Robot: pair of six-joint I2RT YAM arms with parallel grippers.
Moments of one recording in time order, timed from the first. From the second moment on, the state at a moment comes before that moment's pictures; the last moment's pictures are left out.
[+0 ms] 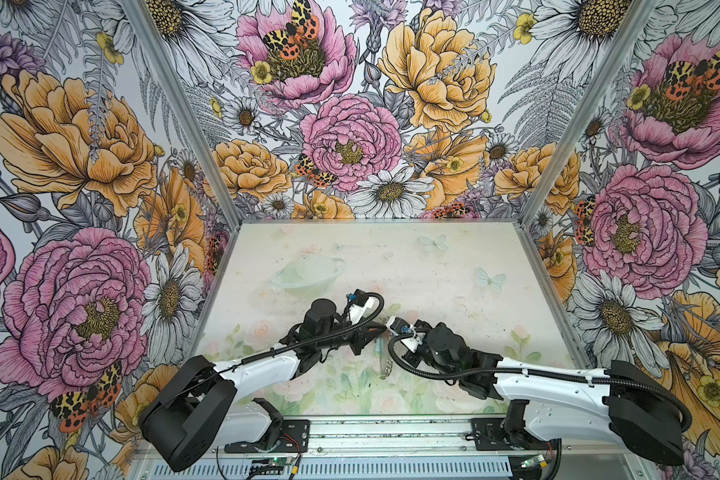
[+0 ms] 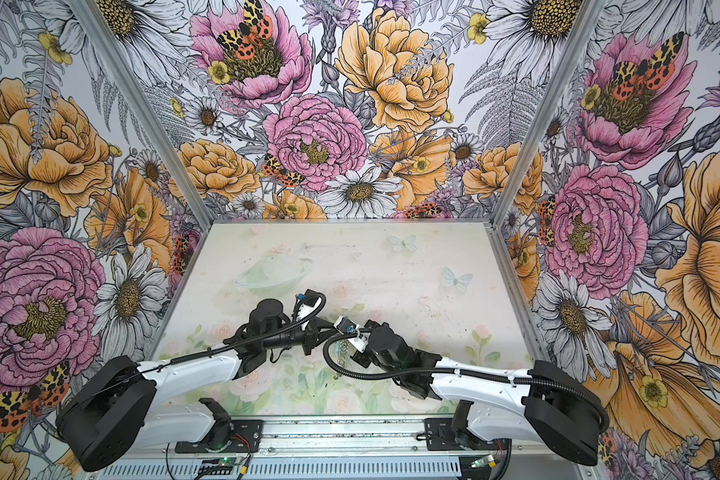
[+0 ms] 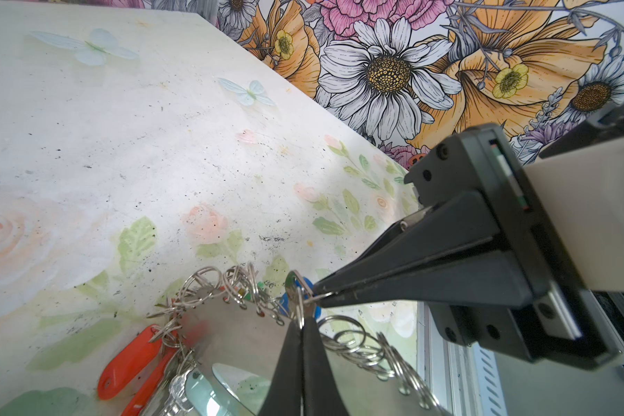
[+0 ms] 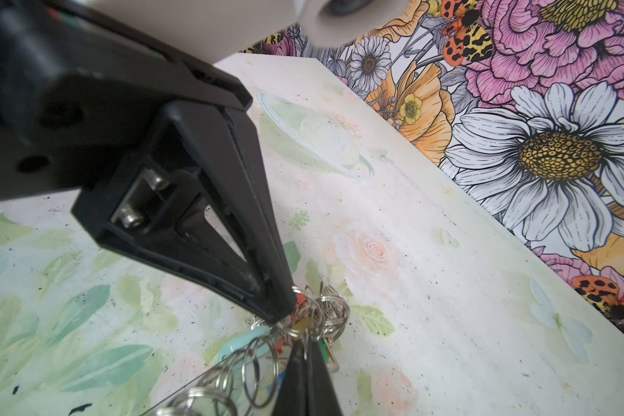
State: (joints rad) left arm -0.65 1.27 0.43 0.49 0.60 -0.25; right arm 1.04 1.17 0.46 0.29 0.22 -0.23
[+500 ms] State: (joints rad) left arm -0.71 1.31 0.37 0.72 0.43 -0.35; right arm 1.04 1.18 0.47 0.30 0.21 -0.15
